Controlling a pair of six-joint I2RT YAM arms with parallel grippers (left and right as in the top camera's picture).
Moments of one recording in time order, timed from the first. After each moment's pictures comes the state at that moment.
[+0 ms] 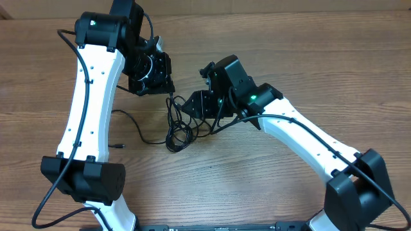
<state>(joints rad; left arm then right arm) -0.16 1.90 2.11 -1.67 0.47 -0.31 0.62 1.74 1.34 -0.51 -0.51 0.61</state>
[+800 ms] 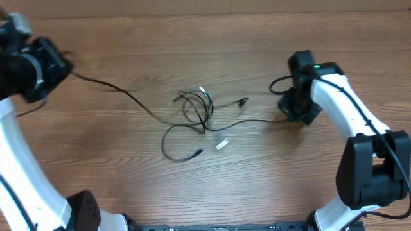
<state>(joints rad) 0.36 1.67 2.38 -1.69 0.39 -0.39 0.12 1.82 1.34 -1.09 0.05 0.86</state>
